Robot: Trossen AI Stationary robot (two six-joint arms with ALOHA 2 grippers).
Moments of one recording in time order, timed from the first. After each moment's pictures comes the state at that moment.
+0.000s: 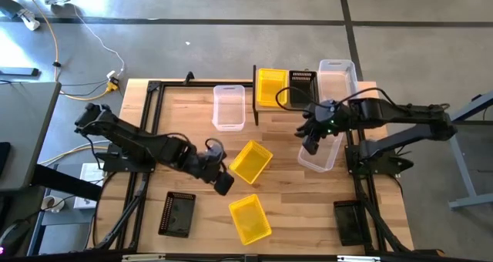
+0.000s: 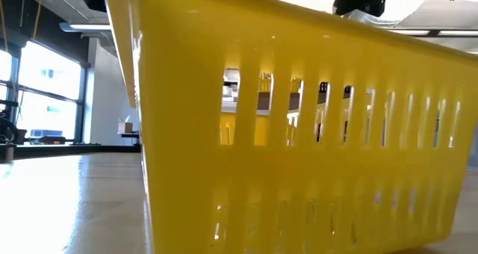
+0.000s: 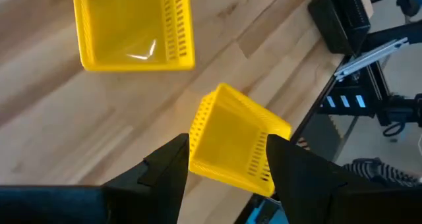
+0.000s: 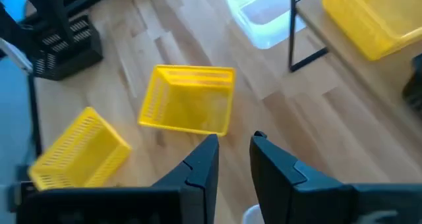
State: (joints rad) left arm -0.26 1.47 1.24 -0.68 -0.15 -1.26; right arm 0.01 1.11 1.21 -0.91 0.10 0.51
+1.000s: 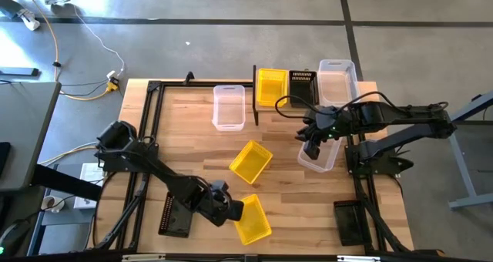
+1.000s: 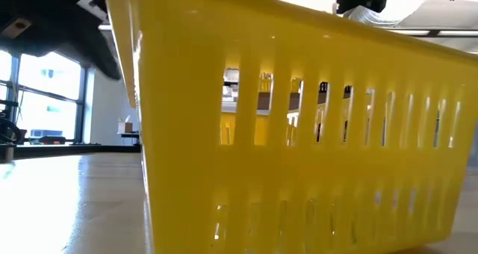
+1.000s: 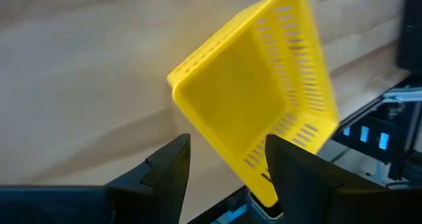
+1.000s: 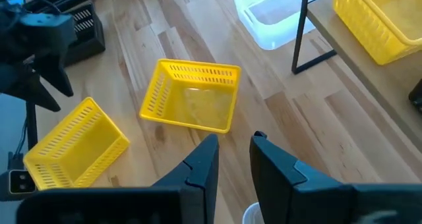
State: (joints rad) left arm -0.47 1.80 1.24 -0.47 -0.20 -1.88; right arm 0.08 1.11 1.21 -0.92 0.16 0.47
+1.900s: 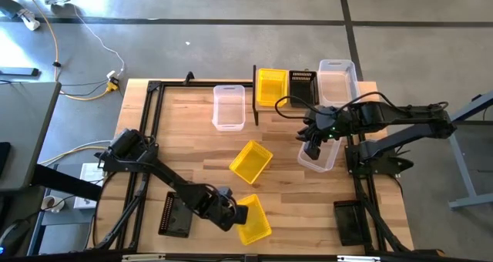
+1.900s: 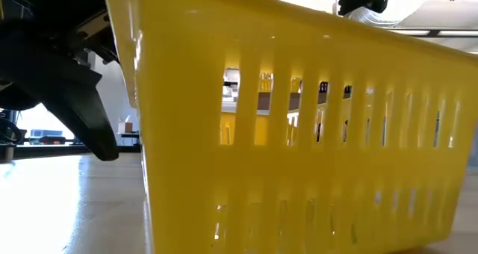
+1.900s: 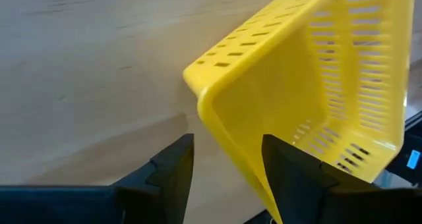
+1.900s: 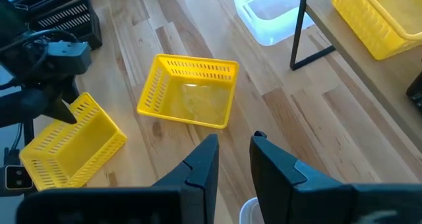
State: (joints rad) left arm -0.47 1.94 1.24 -0.37 -0.17 -1.95; right arm 0.08 1.11 1.21 -0.94 0.16 0.47
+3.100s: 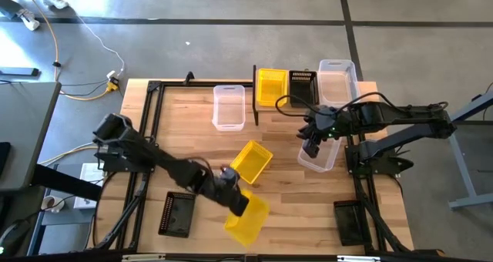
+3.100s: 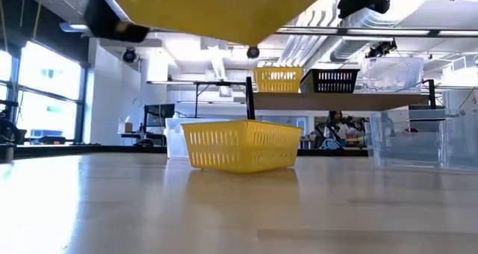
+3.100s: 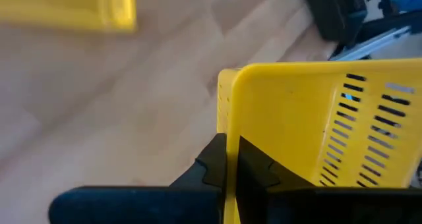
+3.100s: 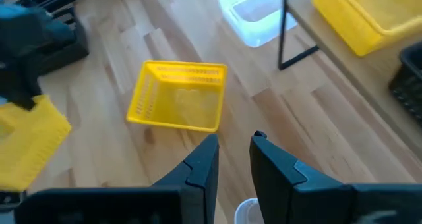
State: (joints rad) left arm -0.34 1.70 1.24 -0.39 -0.17 -1.37; right arm 0.08 1.11 1.21 -0.95 0.22 0.52
